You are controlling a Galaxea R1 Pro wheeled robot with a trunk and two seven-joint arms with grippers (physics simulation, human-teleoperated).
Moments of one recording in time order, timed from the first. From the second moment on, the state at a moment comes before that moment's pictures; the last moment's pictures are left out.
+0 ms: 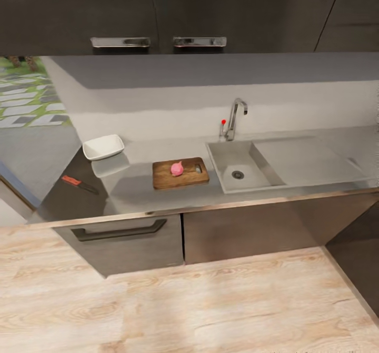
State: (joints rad) left arm 0.28 0.13 -0.05 -1.11 0.18 -0.15 -0.02; right arm 0.23 -0.05 0.14 -0.83 -0.23 -0.55 -0.11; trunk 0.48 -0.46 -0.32
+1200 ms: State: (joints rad) left arm 0.28 0.13 -0.05 -1.10 0.18 -0.15 -0.02; right arm 0.23 -0.05 0.14 -0.83 -0.23 -0.55 -0.11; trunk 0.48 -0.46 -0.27
